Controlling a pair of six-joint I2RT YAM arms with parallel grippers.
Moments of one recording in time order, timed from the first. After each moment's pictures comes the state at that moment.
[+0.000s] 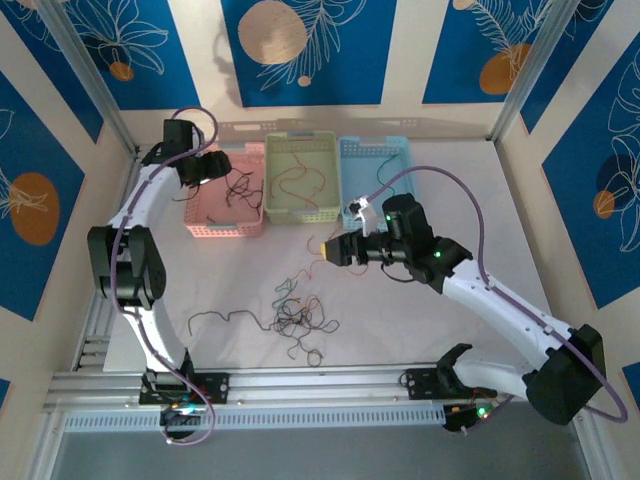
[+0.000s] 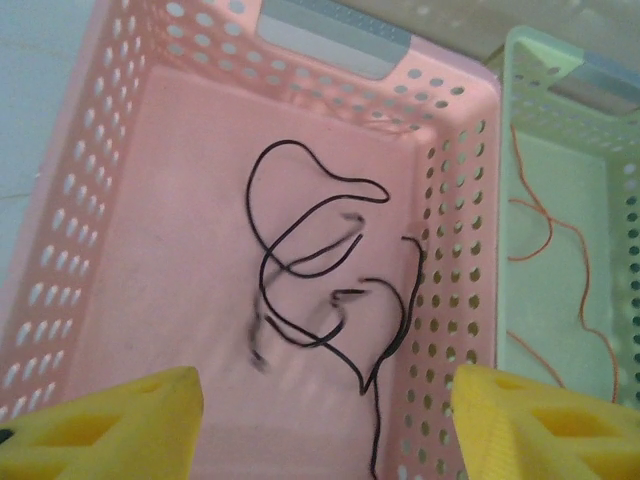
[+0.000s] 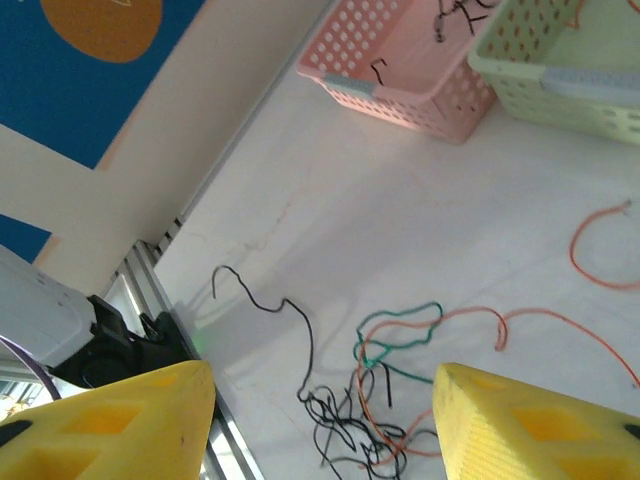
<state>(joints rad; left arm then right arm) -0.03 1.87 1.64 -0.62 0.16 -0.36 0.63 1.12 0.91 -0.35 -0.48 0.44</state>
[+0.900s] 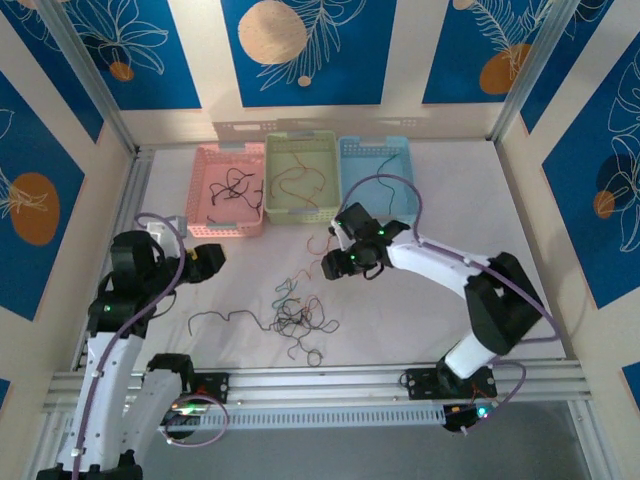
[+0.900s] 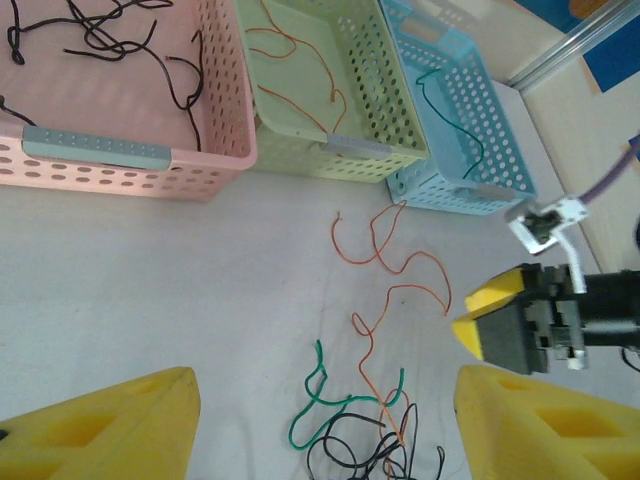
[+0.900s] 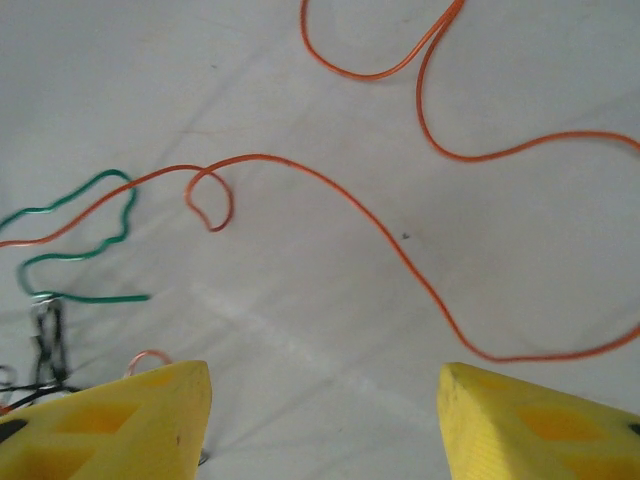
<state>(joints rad) -0.04 0.67 0.80 -0.73 0.48 -0.36 0.68 1.60 1.06 -0.62 -0.12 0.31</state>
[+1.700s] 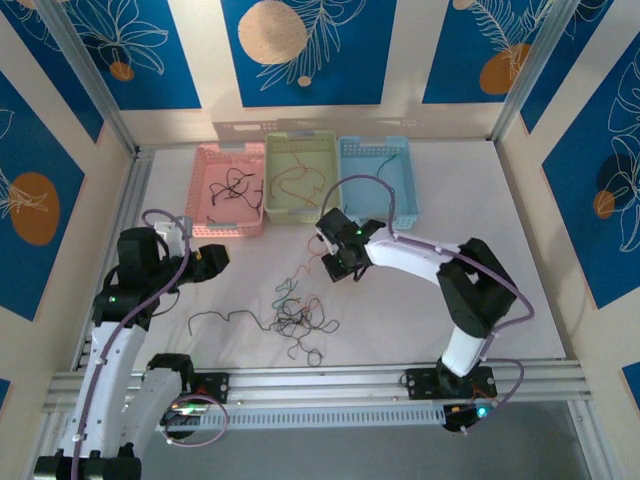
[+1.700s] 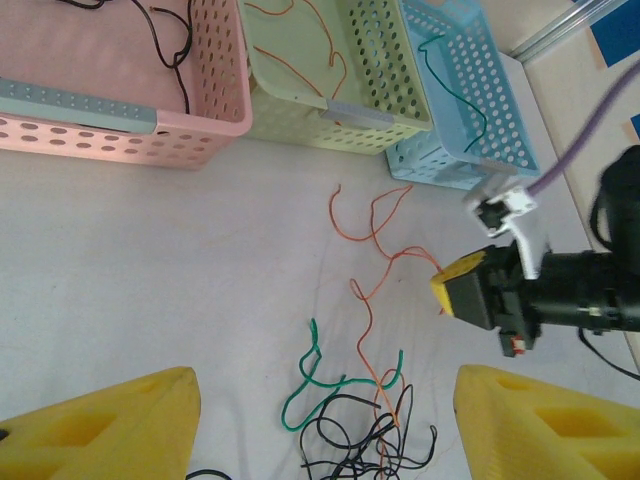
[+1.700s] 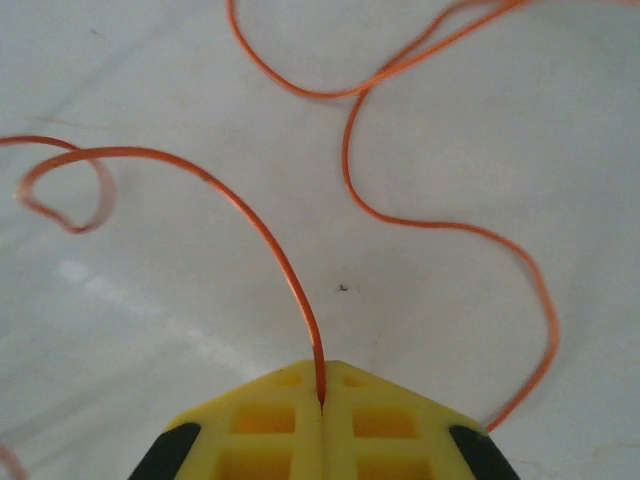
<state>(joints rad) -0.04 0.71 0.78 -0.72 0.52 -0.36 0.75 1.69 1.12 -0.63 0.06 0.21</state>
